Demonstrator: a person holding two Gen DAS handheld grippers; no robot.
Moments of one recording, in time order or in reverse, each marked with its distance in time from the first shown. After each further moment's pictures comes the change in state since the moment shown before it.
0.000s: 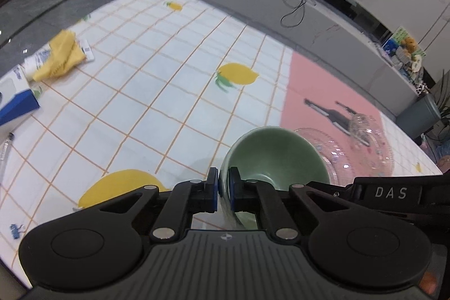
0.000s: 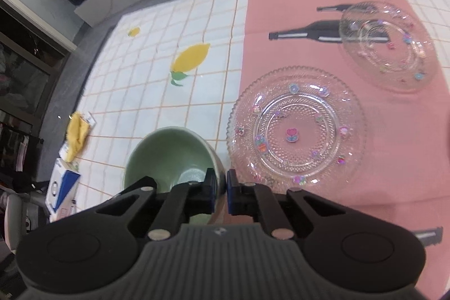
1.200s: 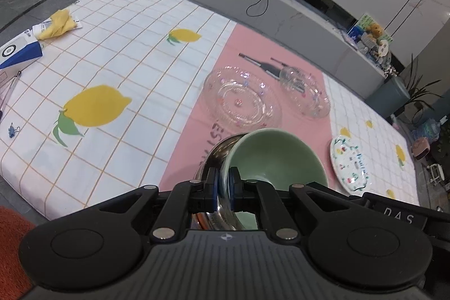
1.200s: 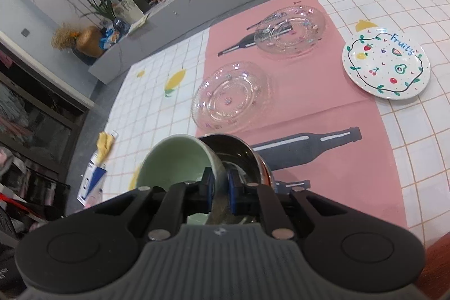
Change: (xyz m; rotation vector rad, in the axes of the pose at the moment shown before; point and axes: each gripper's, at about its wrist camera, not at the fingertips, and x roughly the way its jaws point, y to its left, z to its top) left arm -0.079 -0.057 -0.100 0.025 0.021 -0.088; right arm -0.125 -0.084 -0.135 0.141 -0.215 0.087
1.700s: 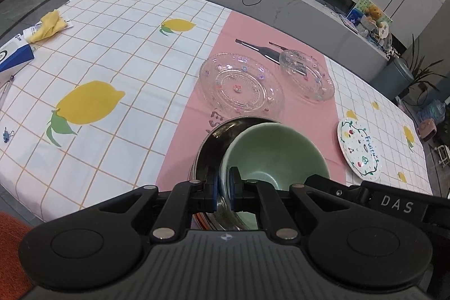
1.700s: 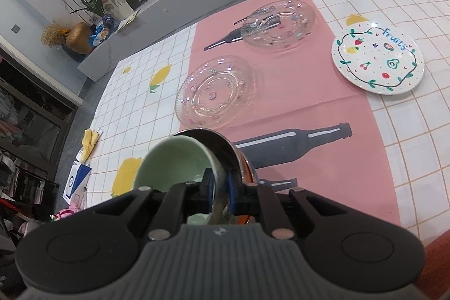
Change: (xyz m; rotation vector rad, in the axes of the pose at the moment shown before) left arm 0.014 -0.011 -0.008 0.066 0.025 0.027; right arm 0.010 -0.011 -0.004 0.001 0.003 -0.046
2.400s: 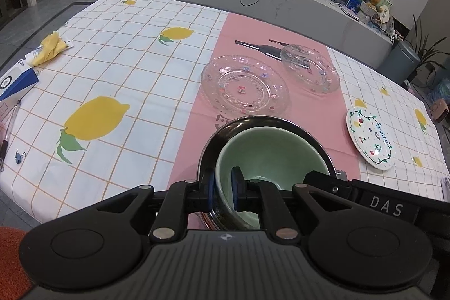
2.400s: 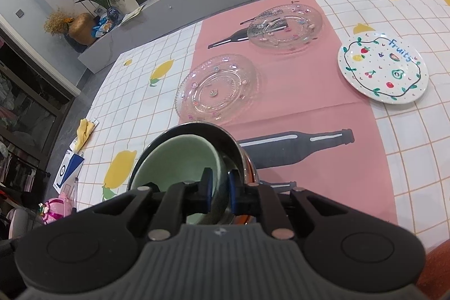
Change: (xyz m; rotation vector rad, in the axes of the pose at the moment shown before) left arm -0.001 -0.011 -0.001 0.102 -0.015 0.065; right arm 0.004 0.006 -0.007 -0.073 -0.012 -0.015
